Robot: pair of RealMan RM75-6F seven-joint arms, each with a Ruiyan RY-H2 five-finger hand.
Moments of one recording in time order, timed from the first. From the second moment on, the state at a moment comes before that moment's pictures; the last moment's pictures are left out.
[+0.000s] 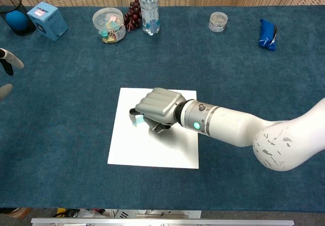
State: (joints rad) left arm -0.19 -1.24 0.01 -1.63 1.65 1.47 0.22; right arm 1.07 -1.76 -0.01 -1.57 -0.90 0.77 -0.68
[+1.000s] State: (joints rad) left arm -0.18 -1.24 0.00 -1.63 1.64 1.48 0.22; right arm 1.07 -1.74 -0.01 -1.61 -0.91 0.80 -0.66
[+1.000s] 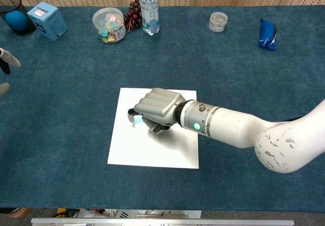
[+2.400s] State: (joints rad) left arm -0.11 -1.22 -0.09 -1.49 1.45 1.54 0.05; right arm 0.35 -1.05 -0.13 -1.77 -1.25 1.53 -0.36
